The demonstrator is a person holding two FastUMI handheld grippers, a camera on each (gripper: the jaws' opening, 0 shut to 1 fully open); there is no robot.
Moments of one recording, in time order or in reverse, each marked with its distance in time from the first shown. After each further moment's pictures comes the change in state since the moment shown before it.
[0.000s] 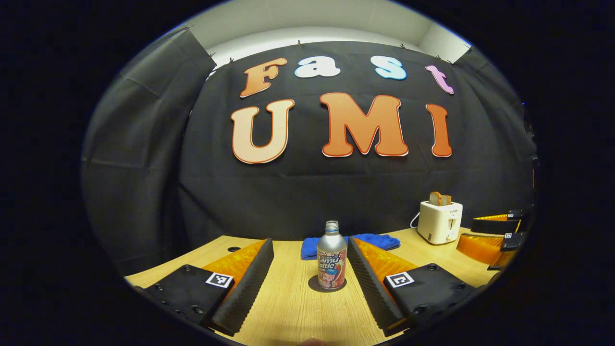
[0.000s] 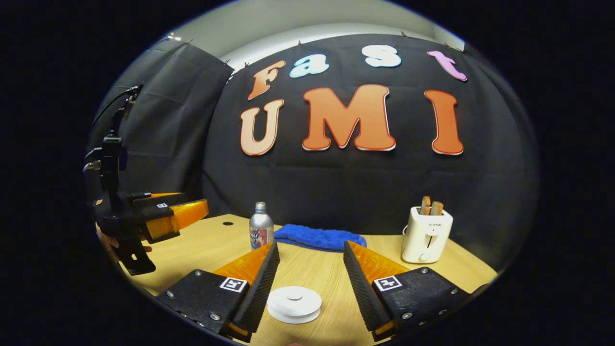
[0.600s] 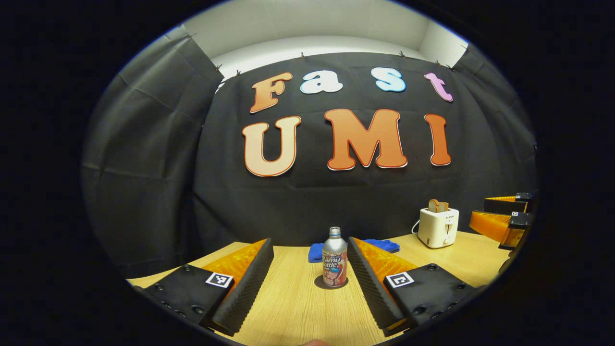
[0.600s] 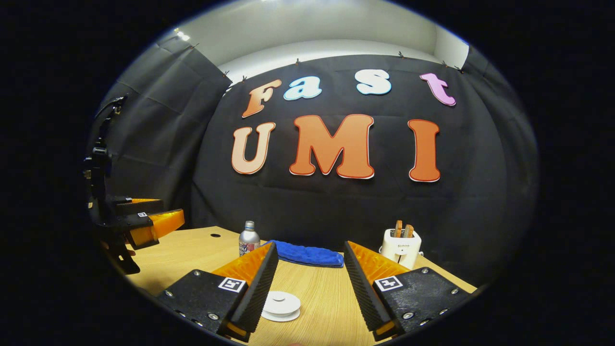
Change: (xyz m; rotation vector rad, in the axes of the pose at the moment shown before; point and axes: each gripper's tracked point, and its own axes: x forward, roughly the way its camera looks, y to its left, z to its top) left arm -0.054 0.002 0.015 0.022 -0.047 0.036; right arm -0.040 -0.016 0.029 -0.046 -0.078 -0.078
